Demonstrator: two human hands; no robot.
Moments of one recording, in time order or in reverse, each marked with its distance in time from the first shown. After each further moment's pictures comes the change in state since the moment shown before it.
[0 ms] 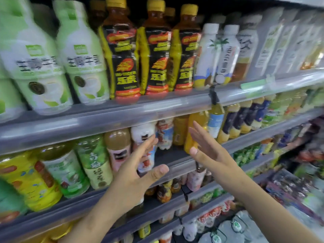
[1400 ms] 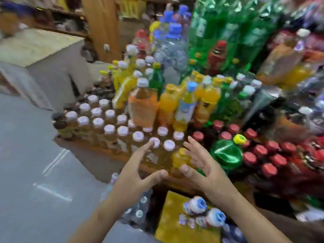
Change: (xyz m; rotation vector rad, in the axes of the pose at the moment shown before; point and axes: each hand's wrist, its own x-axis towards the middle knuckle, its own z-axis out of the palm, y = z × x) left_hand -0.512 0.048 0.229 -0.415 -2.273 0.672; right_hand -0.600 -0.138 0.470 -0.262 2.402 0.733
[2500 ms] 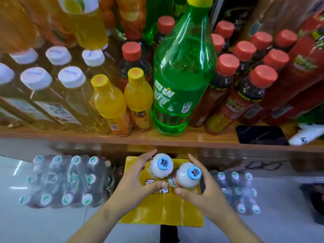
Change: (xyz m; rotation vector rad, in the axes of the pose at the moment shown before) left_hand -0.010 -0.223 0.225 0.049 -0.397 -0.168; right_hand -0.117 0.316 -0.039 0.015 0.316 0.406
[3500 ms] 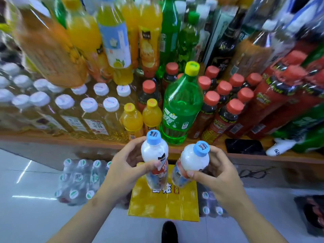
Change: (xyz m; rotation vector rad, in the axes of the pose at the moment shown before) left_hand -0.044 0.129 -0.076 -0.311 0.209 0.160; right_hand -0.042 -0.131 -0.033 0.184 0.052 -0.237
